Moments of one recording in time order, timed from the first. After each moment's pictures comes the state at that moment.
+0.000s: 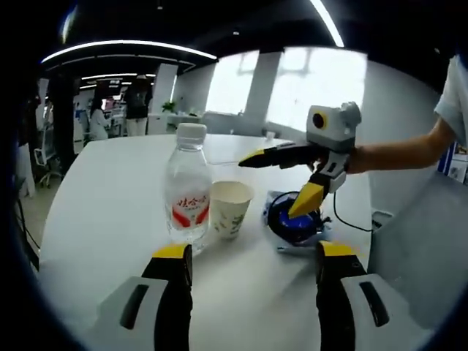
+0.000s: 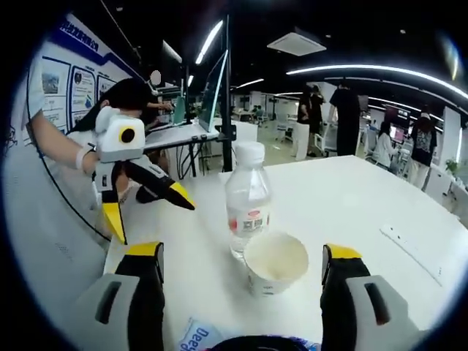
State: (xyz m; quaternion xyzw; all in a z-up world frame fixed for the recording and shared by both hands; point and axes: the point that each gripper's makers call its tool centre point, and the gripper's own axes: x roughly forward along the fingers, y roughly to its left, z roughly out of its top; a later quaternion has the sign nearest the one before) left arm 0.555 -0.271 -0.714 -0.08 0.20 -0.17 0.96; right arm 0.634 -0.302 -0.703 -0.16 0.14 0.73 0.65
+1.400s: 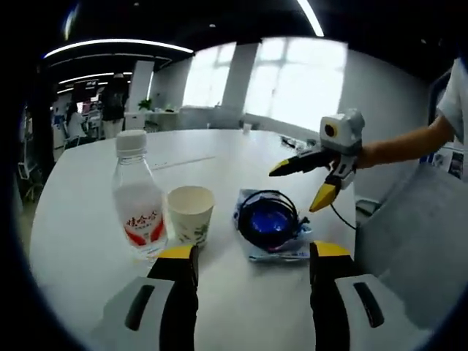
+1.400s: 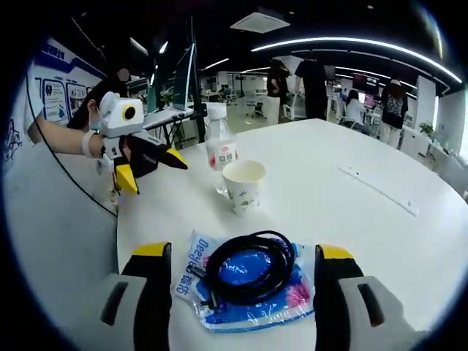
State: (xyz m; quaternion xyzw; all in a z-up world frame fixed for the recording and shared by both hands) left arm 0.565 -0.319 -0.706 -0.06 0.22 -0.24 0.94; right arm 0.647 -0.427 -0.717 -0.16 0.24 0.66 0.70
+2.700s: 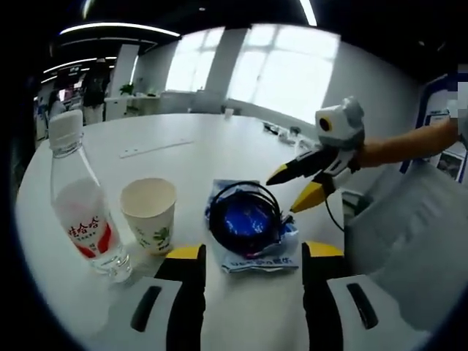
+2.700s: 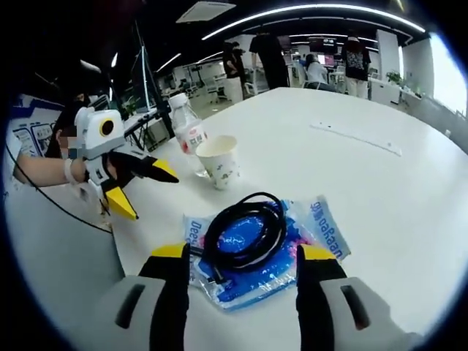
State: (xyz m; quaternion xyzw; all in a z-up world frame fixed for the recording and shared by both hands) left arm 0.588 -0.363 -0.727 -0.07 0.26 -0.30 0.92; right arm 0.652 -0.451 -0.742 -0.12 0.34 0.57 0.74
